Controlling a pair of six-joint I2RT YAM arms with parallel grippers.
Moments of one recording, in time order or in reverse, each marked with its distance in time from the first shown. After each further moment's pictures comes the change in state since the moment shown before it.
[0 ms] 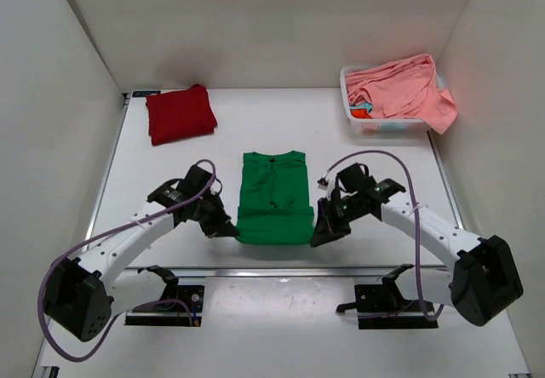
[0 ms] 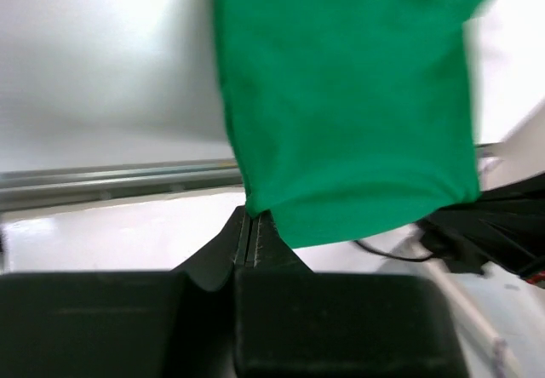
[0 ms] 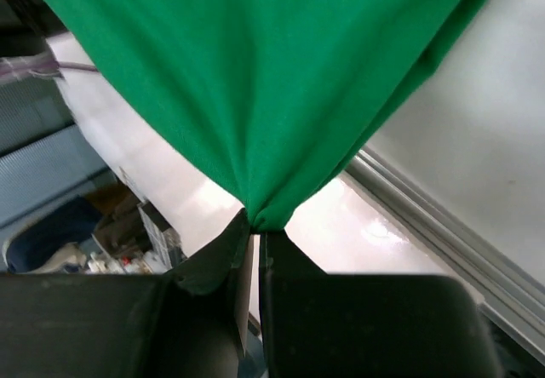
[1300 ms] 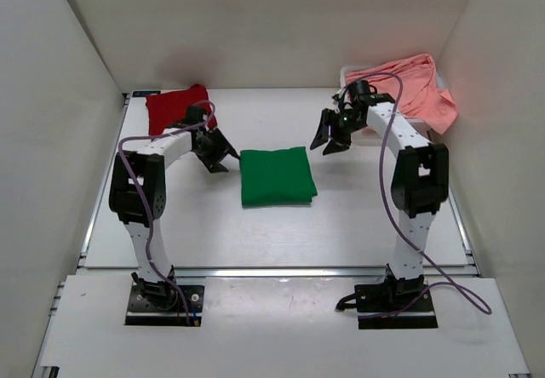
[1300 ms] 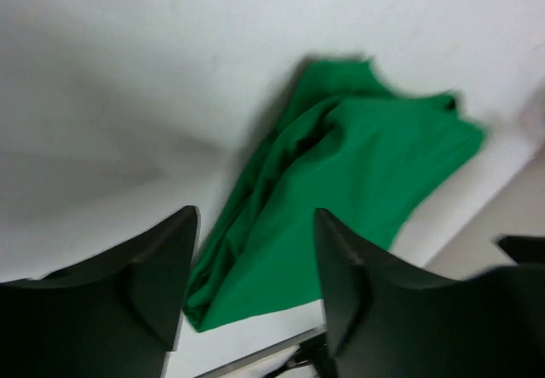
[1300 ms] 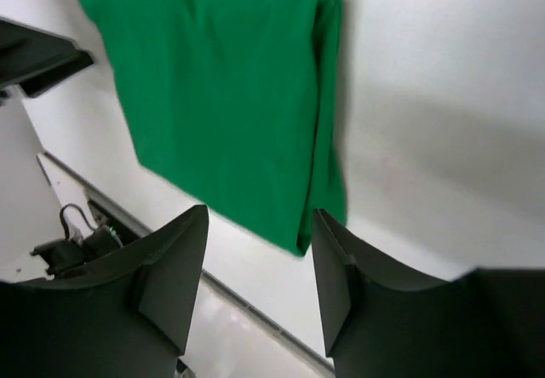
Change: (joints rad) left arm 0.373 0.873 0.674 0.270 0.042 0.166; right arm -0.377 0.906 1.096 -0.171 0.100 -0.177
